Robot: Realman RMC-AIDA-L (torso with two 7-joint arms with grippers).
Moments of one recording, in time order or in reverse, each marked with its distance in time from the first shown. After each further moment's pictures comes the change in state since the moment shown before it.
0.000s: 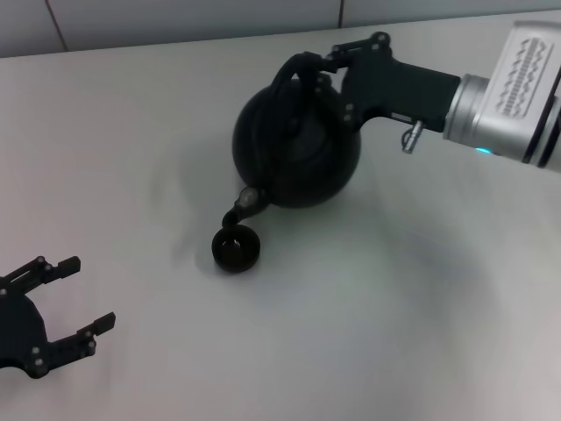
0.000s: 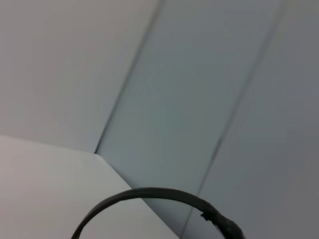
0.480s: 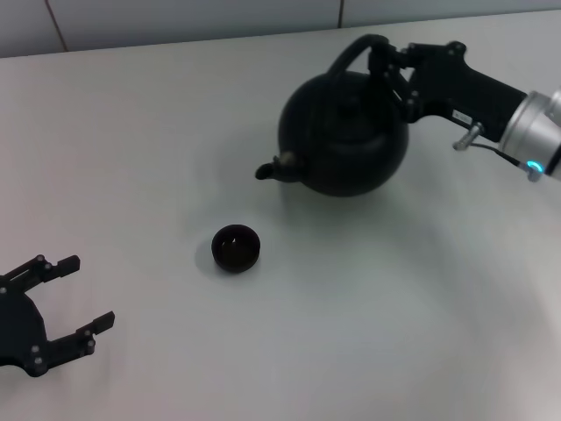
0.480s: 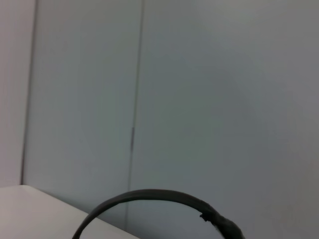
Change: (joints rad) left arm -0.003 0.001 0.004 0.005 0.001 -0.005 0.003; right arm -0.128 0.001 0.004 -0.019 0.159 0.003 0.166
